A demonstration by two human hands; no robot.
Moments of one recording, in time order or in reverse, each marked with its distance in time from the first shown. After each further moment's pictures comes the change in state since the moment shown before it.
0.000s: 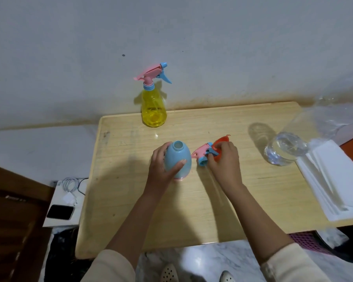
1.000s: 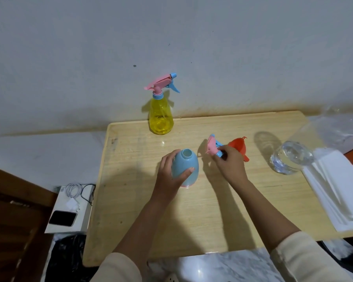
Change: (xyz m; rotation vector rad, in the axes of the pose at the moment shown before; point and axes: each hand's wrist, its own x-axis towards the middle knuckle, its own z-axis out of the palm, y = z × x) left_hand 0.002 -0.004 -0.001 -0.023 -0.021 -0.028; right_hand 0.025 -0.005 0.002 0.102 -0.095 0.097
